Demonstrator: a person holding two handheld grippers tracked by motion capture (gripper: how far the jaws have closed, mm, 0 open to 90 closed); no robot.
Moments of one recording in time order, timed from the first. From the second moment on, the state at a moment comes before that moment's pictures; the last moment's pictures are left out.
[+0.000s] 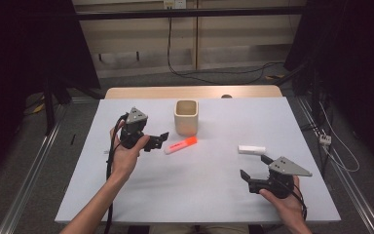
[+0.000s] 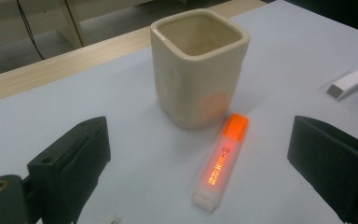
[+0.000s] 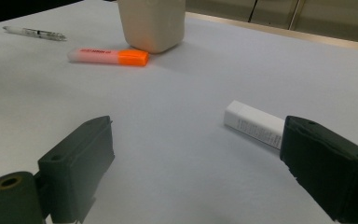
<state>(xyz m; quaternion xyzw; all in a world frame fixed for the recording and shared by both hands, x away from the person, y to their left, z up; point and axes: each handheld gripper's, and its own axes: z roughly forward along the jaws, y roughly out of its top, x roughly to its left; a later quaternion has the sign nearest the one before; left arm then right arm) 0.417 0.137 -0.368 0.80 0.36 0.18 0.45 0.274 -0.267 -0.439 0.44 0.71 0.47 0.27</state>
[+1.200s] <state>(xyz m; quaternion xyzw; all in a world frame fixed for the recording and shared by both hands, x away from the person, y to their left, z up) 0.447 0.211 -0.410 0.82 0.40 0.11 0.39 0.273 -0.262 -0.440 0.44 0.72 0.46 0.27</state>
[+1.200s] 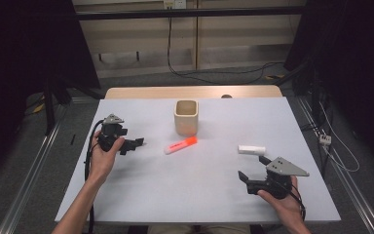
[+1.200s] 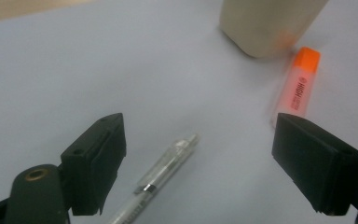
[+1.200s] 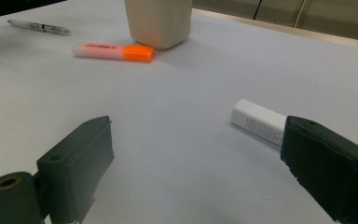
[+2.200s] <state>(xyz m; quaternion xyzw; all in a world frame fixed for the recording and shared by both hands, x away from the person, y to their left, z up) 0.457 0.192 -0.445 0.86 0.40 0.10 0.32 0.273 -0.263 -0.441 0.44 0.72 0.46 0.27</state>
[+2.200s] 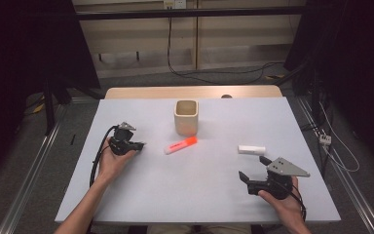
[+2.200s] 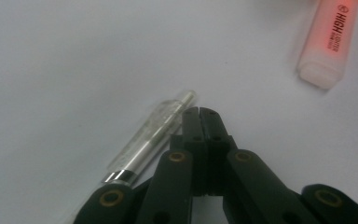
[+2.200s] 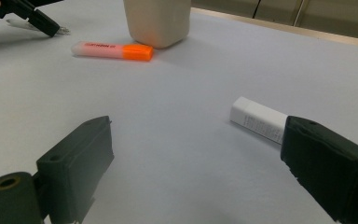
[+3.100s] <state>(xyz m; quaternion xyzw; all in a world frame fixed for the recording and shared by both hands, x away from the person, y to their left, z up) 0.482 0.194 -0.447 0.84 0.43 0.09 0.32 0.275 -0.263 -0.441 0.44 0.72 0.46 0.27</state>
